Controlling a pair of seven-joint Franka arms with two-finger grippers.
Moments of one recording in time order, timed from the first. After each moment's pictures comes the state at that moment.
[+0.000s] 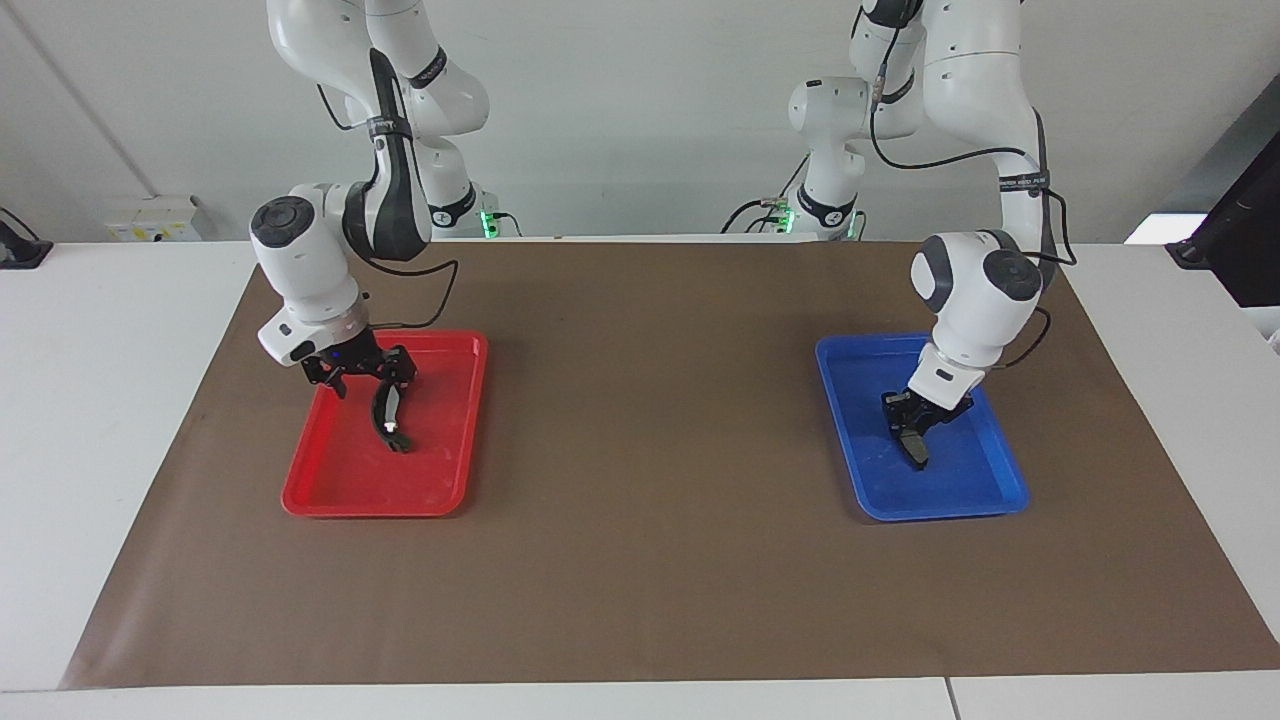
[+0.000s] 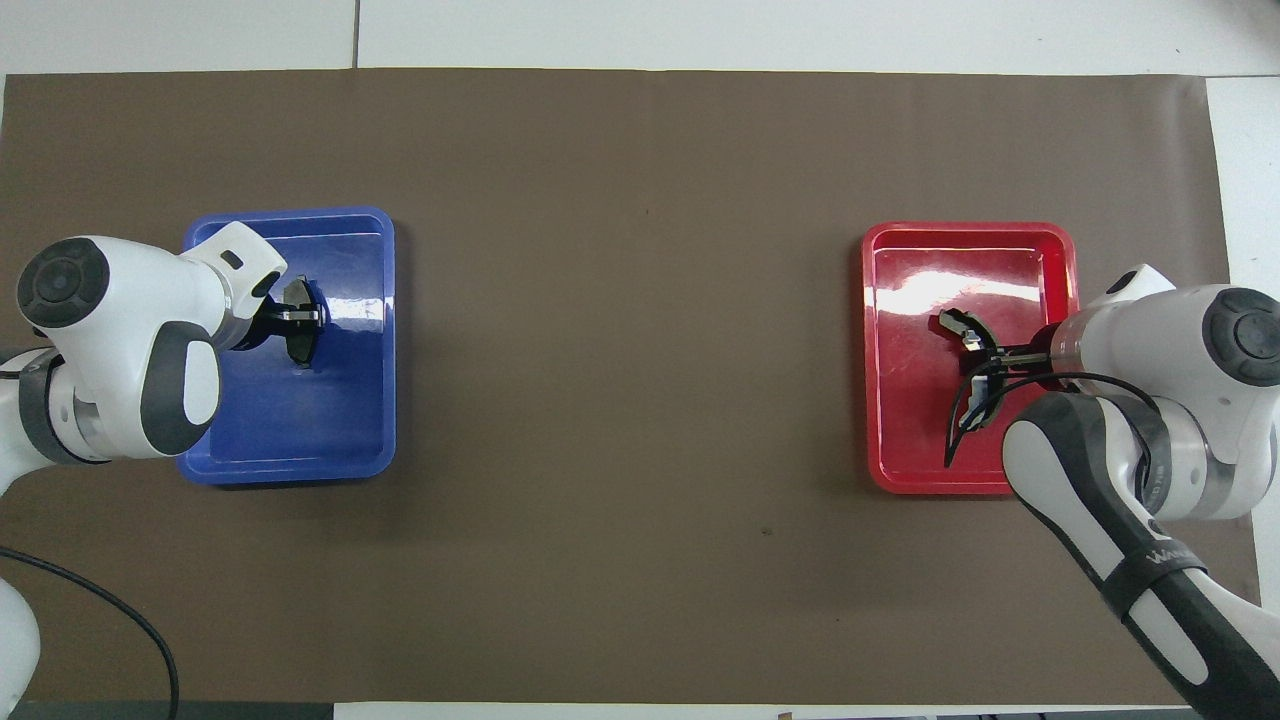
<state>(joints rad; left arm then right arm) -0.12 0.19 0.05 -2.13 -0.05 2.41 -0.01 0.05 0.04 -0.10 -2.32 -0.02 2.42 -0.04</state>
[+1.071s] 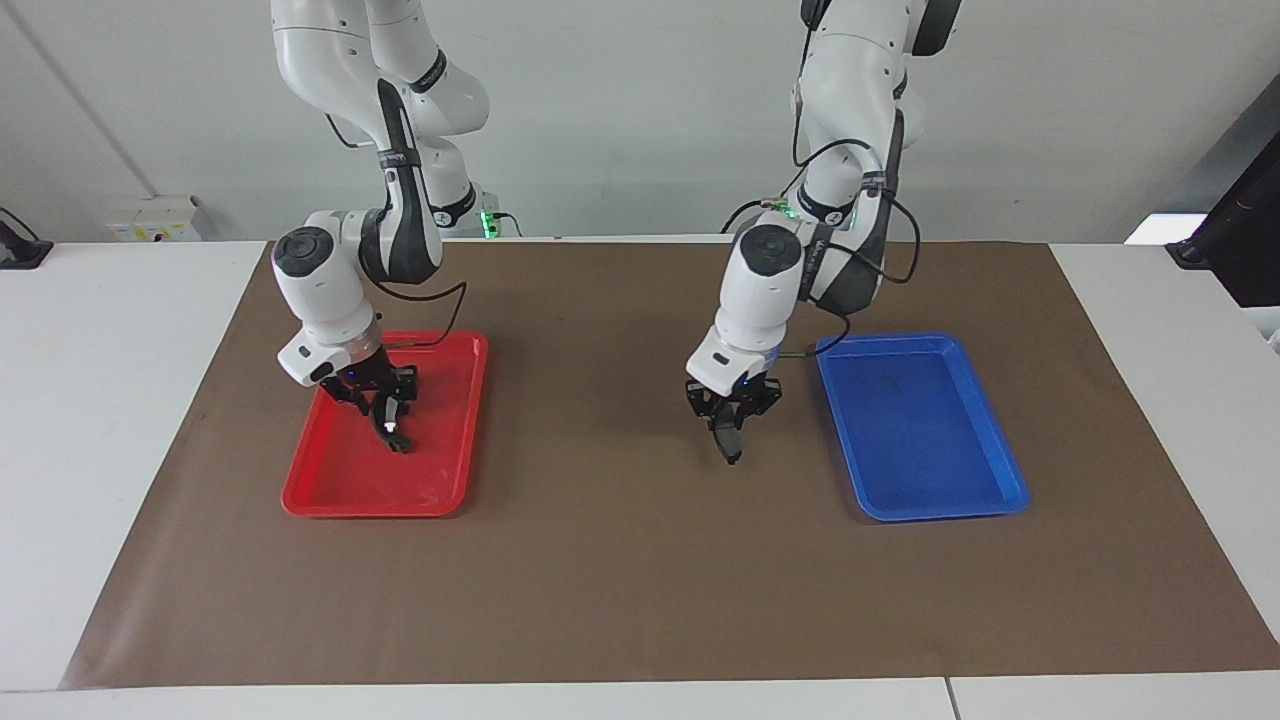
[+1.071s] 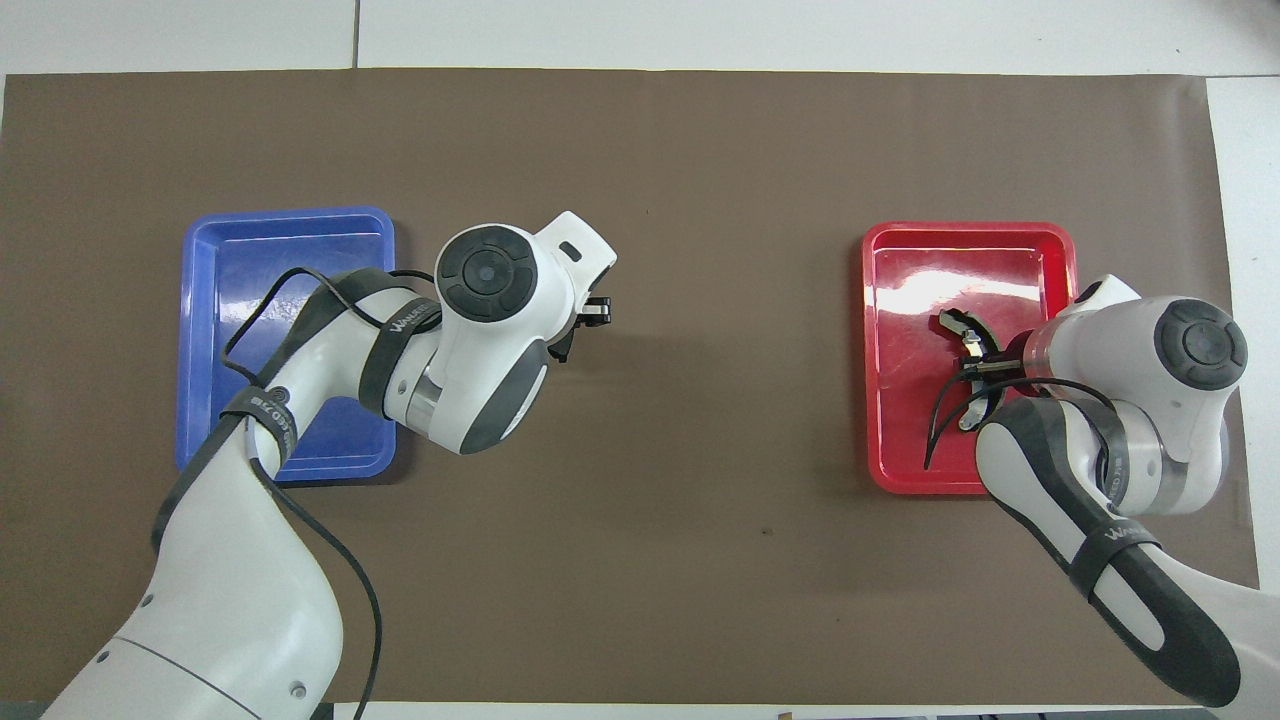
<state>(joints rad) -0.64 0.41 0.03 -1.79 0.02 2.30 -0.54 0.06 0.11 -0.09 -2.34 -0.01 2.51 -0.04</state>
